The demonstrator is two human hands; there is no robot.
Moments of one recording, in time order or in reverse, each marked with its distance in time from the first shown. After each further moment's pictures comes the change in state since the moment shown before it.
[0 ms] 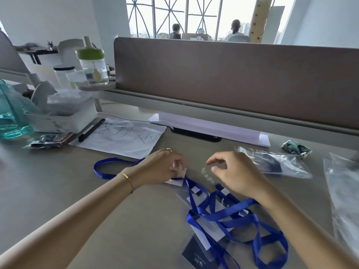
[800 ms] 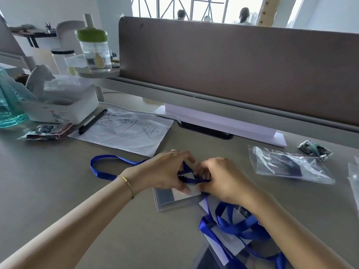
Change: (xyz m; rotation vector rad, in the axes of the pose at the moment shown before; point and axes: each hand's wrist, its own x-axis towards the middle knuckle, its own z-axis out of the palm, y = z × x) left_hand -0.010 0.002 -0.011 -0.049 -0.143 -0.078; right_hand 0.029 -0.032 0.044 -0.123 -0.194 -0.051
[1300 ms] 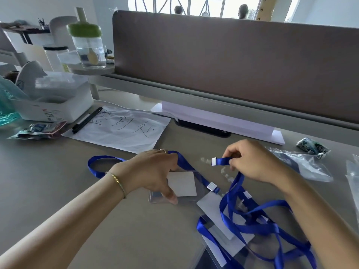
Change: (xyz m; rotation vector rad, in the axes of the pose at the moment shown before) left_hand -0.016 0.009 -0.020 0.259 -0.167 -0.154; right_hand 0.000 0.035 -0.052 0.062 0.031 0.186
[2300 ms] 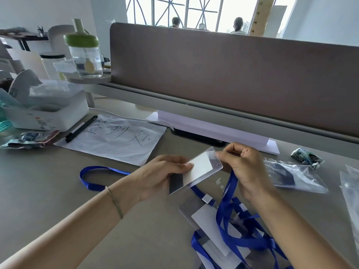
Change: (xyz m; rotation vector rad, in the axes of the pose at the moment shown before) left_hand 0.020 0.010 0.013 -1.680 -0.115 0.077; right_hand -0.003 -0.022 0.017 1.091 0.349 0.061
